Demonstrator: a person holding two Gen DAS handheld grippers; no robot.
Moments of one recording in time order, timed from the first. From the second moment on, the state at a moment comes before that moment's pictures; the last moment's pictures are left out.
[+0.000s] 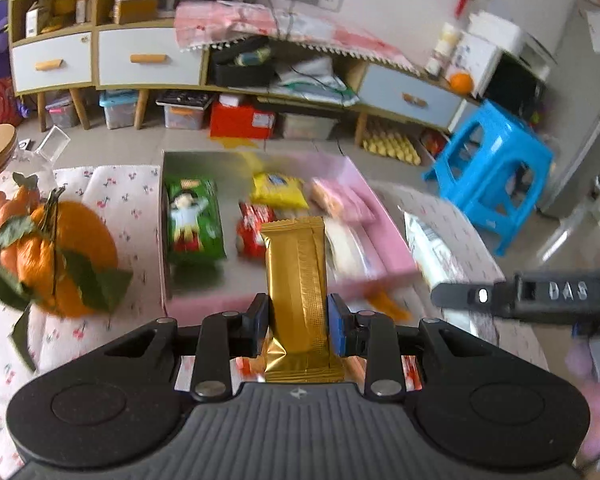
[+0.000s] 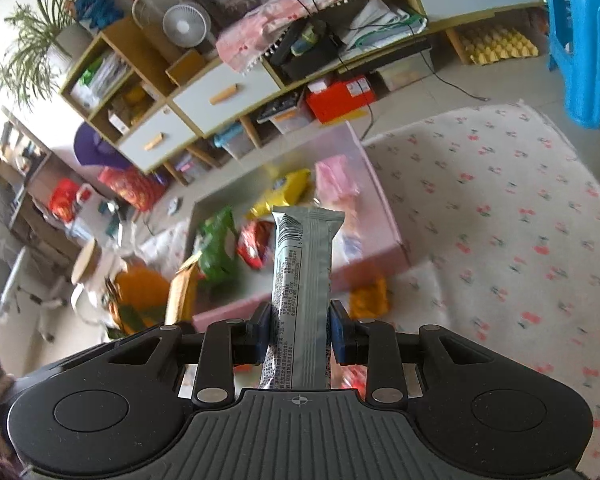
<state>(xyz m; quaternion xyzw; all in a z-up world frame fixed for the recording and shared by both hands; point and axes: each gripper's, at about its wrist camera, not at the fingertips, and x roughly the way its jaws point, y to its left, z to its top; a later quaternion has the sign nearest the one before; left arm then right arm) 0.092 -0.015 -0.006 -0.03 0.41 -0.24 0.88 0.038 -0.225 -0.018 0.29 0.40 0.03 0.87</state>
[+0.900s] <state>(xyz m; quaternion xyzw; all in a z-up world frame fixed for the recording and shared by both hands) 0.144 -0.021 -0.044 -0.02 0.41 -0.18 0.90 0.121 -0.227 -0.070 0.30 0.36 0.02 0.88</state>
